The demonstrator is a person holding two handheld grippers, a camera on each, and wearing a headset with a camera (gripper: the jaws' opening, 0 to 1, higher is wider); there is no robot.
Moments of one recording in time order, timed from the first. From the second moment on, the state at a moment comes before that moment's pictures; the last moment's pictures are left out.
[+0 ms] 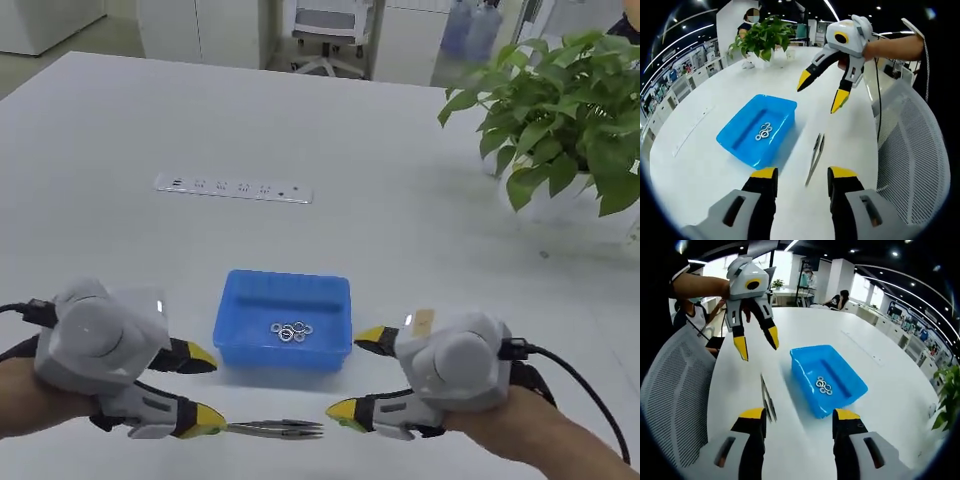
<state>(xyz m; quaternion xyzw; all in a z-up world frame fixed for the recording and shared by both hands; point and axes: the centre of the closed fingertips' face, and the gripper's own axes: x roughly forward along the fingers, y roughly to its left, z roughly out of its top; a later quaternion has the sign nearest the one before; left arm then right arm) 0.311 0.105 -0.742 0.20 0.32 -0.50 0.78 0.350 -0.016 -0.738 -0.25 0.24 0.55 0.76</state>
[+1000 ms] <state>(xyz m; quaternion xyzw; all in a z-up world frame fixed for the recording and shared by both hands) 0.316 0.111 -0.714 0.18 0.29 -0.50 0.80 0.346 -0.055 -0.738 -0.21 0.26 0.54 0.77</state>
